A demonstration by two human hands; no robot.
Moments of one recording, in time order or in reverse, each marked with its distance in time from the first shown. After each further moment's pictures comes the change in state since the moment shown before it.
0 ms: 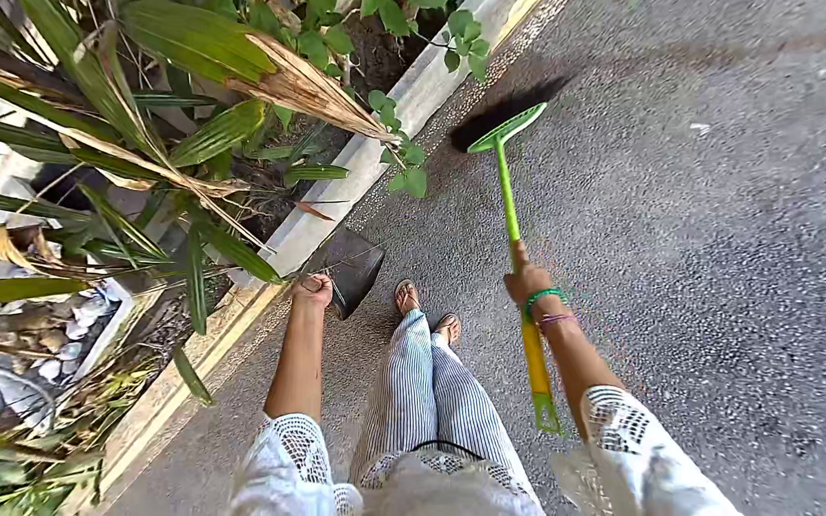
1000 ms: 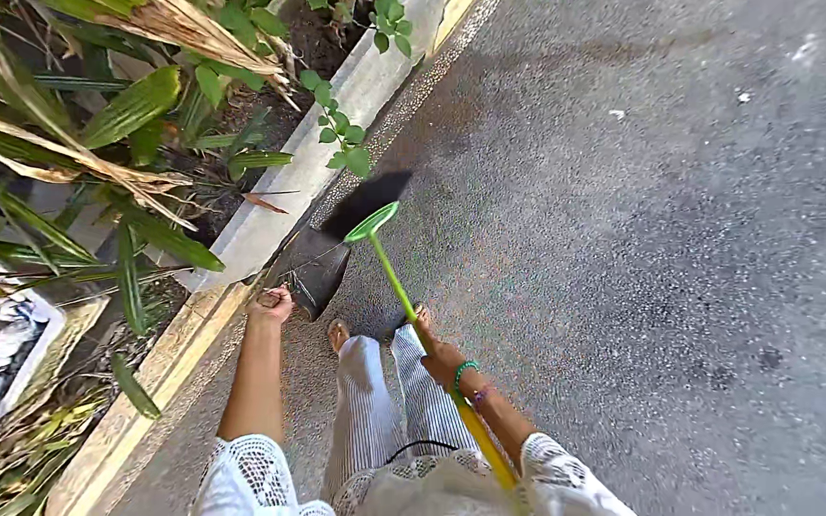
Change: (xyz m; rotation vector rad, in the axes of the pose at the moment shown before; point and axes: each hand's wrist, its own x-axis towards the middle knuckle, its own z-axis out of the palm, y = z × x) left_hand 0.013 0.001 -0.057 0.021 -0.065 -0.046; right_hand -0.110 0.051 0.144 0.051 -0.427 -0.118
